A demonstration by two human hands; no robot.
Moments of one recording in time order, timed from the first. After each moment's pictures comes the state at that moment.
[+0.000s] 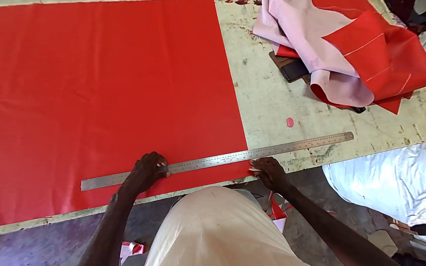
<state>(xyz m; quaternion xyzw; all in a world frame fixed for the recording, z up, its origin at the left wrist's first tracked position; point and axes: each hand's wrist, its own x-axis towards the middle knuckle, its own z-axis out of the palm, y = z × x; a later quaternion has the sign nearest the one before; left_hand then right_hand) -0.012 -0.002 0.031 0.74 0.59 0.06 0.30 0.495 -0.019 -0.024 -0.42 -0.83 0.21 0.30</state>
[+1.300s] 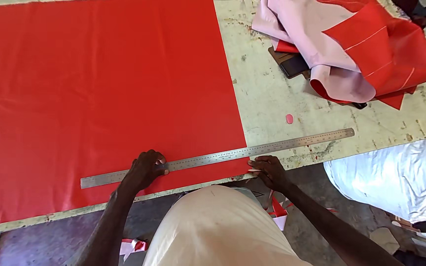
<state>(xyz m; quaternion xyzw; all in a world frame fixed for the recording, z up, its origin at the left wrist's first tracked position) -0.004 -0.002 0.040 0.73 0.62 0.02 0.29 0.500 -0.023 -0.027 -0.40 -0.84 0.23 0.29</state>
